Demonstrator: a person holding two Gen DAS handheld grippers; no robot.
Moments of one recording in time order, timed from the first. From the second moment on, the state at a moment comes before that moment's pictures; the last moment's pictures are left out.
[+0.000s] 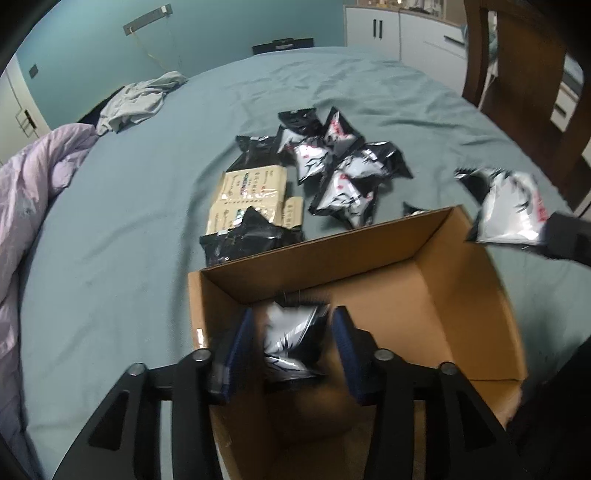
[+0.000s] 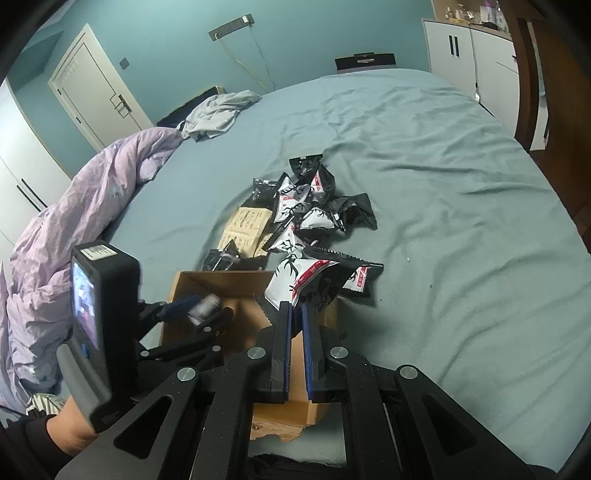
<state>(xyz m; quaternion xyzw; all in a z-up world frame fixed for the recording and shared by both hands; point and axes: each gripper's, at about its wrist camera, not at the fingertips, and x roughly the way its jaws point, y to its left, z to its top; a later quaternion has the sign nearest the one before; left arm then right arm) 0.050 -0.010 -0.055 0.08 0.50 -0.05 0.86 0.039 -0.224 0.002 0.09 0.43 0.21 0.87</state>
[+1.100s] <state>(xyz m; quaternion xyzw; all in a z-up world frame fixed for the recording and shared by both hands) 0.019 0.069 0.017 0.03 0.45 -0.03 0.89 0.095 -0.078 -0.065 -0.02 0.54 0.29 0.79</state>
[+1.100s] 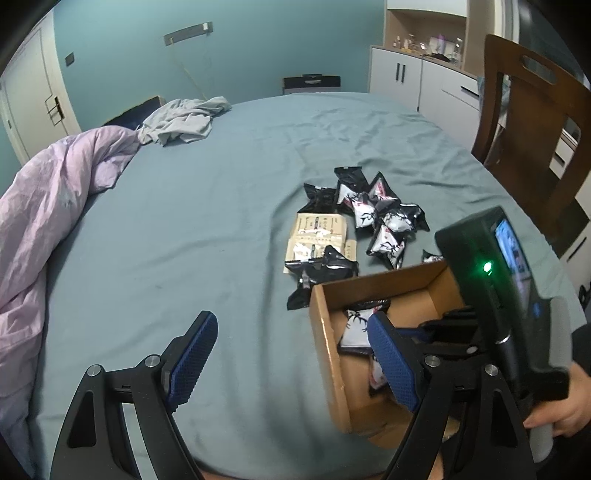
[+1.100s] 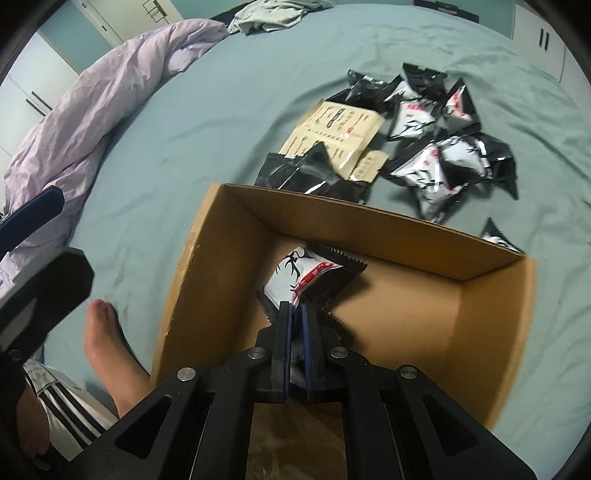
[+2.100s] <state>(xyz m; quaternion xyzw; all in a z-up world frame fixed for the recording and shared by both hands) 0.014 0.051 0.016 0.05 0.46 -0.03 0.89 0.073 -0.249 0.020 0.03 0.45 0.10 0.89</state>
